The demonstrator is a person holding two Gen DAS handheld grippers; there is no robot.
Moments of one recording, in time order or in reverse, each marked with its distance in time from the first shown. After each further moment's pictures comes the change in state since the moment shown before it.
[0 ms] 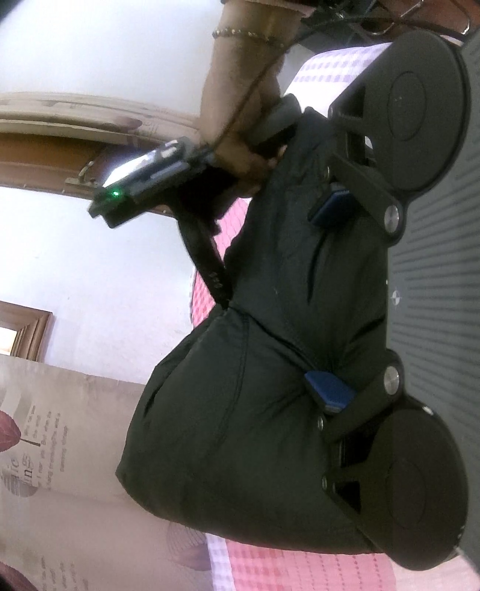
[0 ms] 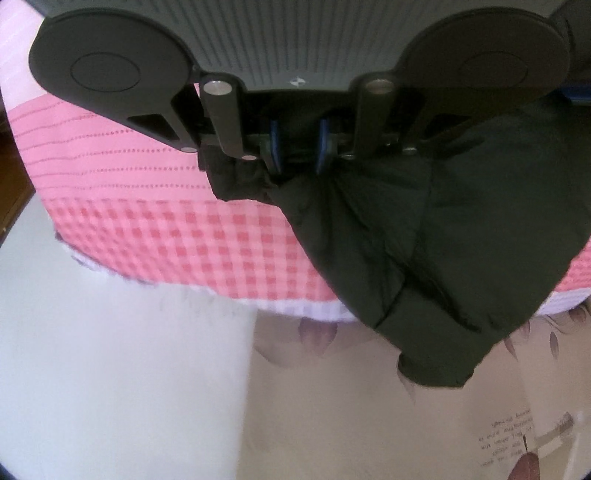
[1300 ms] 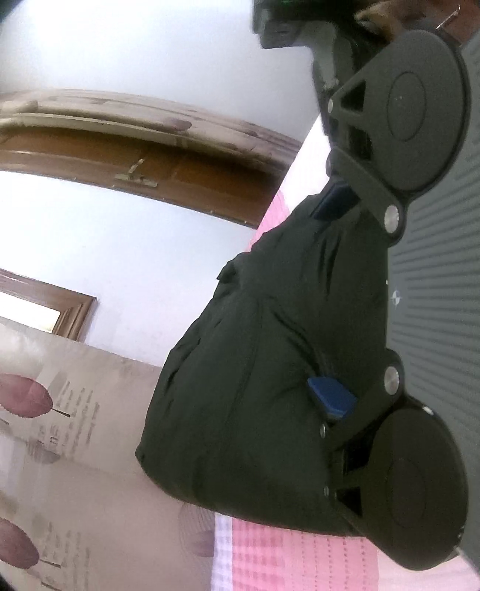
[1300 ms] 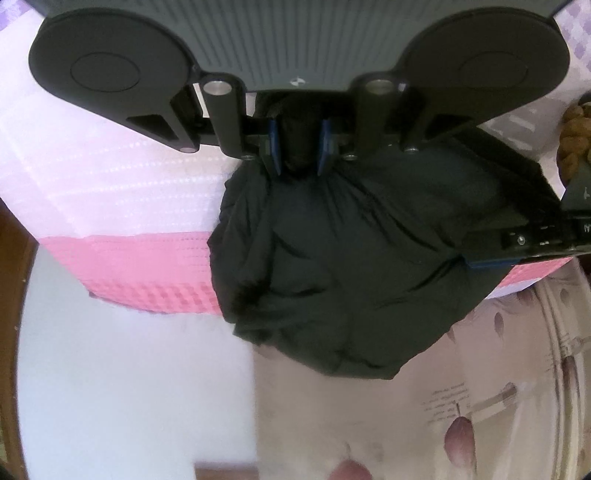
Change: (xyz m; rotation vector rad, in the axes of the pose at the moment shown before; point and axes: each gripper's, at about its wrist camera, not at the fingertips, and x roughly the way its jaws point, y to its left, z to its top) left arm -0.023 0.012 -0.020 -0.073 -0.148 -0.007; right arm -0.136 -0.006 -0.161 0.079 -0.161 0.093
